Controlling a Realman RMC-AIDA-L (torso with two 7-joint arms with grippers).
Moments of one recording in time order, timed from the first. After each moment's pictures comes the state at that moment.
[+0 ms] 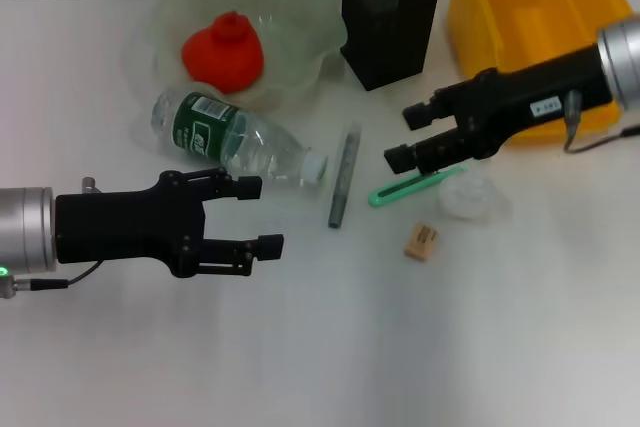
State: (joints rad) left arm -0.49 -1.99 0.95 0.48 1.79 1.63 -1.26; right arm 0.71 2.06 -0.95 -1.01 -2.18 -1.66 2.00
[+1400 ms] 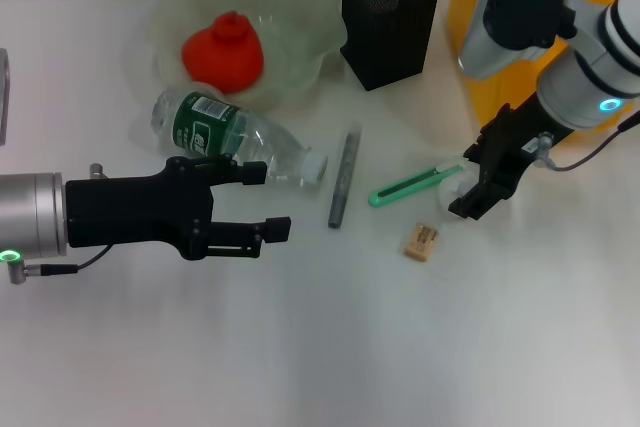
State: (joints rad) left arm -0.51 -2.00 0.95 0.48 1.79 1.59 -1.27; right arm 0.85 2.08 -1.26 -0.92 -2.66 -1.43 2.07
